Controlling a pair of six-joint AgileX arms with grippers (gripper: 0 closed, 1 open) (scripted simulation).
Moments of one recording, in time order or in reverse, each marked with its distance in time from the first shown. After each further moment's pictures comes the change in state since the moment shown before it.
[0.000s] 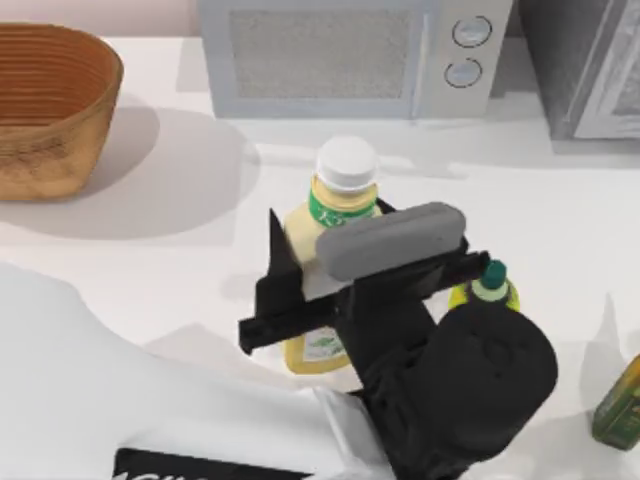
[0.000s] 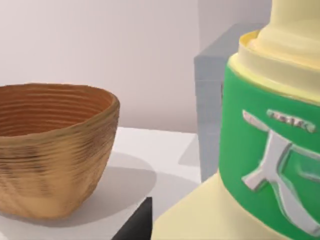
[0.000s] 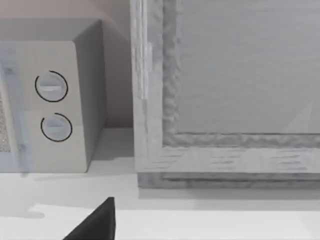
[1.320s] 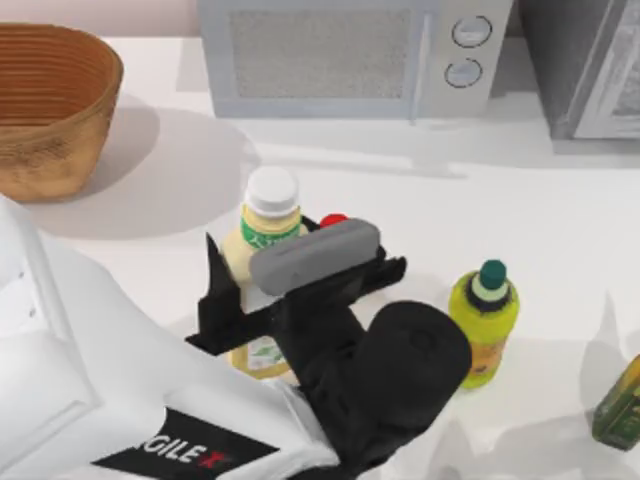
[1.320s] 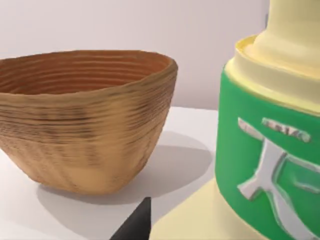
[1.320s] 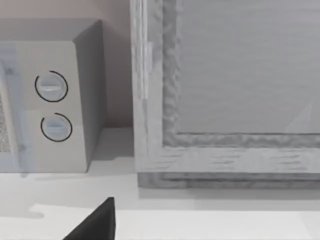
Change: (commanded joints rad) left arm 0.124 0.122 -0.082 0.101 0.120 -0.104; right arm 0.000 0.000 0.000 0.000 0.000 0.000
